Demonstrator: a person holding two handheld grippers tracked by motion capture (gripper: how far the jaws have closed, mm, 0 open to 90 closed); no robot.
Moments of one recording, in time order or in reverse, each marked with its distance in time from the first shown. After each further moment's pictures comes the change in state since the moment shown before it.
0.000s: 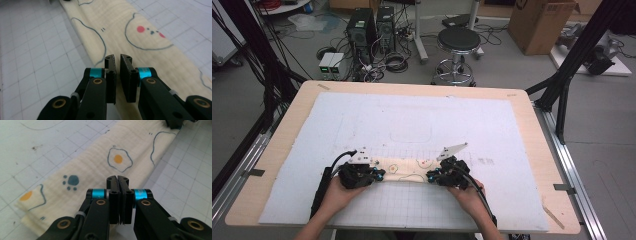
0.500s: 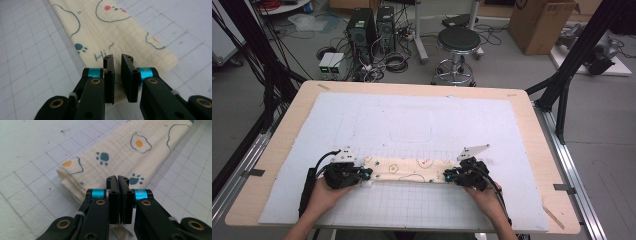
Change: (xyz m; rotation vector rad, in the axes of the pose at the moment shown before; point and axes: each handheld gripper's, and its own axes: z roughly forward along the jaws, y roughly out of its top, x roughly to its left) left arm 0.020 -0.020 -0.022 -0.025 0.021 -0.060; right arm -0.023 -0.029 -0.033 -0.033 -0.049 0.042
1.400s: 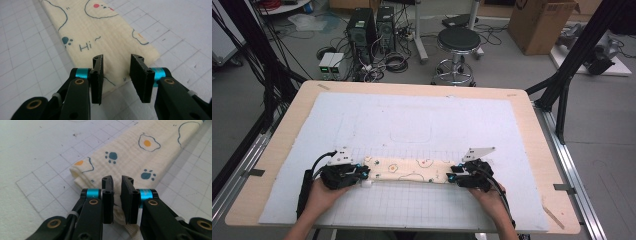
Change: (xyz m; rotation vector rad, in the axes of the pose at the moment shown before) left arm 0.002 -0.005 -0.002 -0.039 0.052 0.034; right arm -0.005 -0.010 -0.004 -0.041 -0.049 -0.023
